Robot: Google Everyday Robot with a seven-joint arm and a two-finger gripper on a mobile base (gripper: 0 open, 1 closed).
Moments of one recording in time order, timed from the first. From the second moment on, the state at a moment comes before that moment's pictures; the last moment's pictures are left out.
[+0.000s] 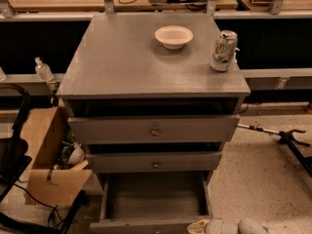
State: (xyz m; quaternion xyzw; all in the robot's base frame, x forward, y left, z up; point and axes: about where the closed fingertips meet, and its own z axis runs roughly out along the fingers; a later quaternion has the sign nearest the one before) arm 0.427 -0.178 0.173 -0.45 0.75 0.30 0.37
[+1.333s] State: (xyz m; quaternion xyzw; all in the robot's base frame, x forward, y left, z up) arm 0.459 -0.167 0.157 -0.44 0.76 0.31 0.37
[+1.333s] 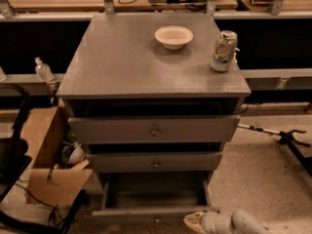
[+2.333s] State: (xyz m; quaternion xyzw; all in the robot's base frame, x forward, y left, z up) arm 0.485 -0.156 0.147 -0.44 0.76 0.31 0.36
